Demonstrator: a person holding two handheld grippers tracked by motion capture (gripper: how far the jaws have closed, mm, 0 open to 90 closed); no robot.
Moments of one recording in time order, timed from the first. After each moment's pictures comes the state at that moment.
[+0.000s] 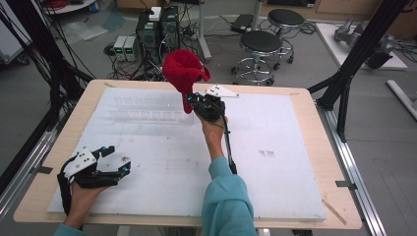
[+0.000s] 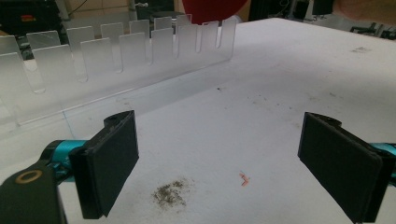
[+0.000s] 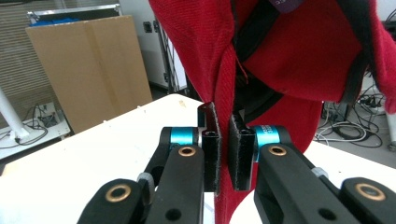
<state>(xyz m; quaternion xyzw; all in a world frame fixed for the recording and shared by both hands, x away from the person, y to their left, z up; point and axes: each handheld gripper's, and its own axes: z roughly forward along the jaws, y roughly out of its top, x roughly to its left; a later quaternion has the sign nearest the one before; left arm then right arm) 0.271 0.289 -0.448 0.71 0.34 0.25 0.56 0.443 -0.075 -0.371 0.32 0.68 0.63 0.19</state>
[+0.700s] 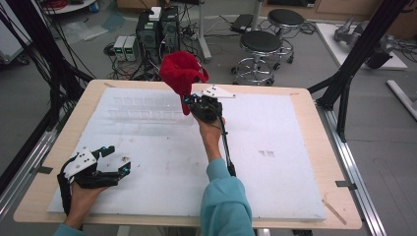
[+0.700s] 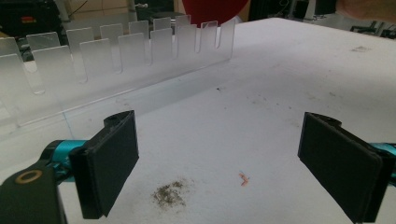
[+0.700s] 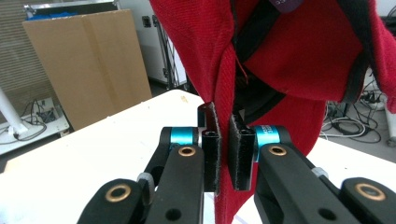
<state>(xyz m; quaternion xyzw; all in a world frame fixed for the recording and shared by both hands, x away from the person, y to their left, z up) 0.271 0.289 -0.448 0.71 0.34 0.26 0.56 0.437 -0.067 -0.369 0.33 0.69 0.62 0.19</state>
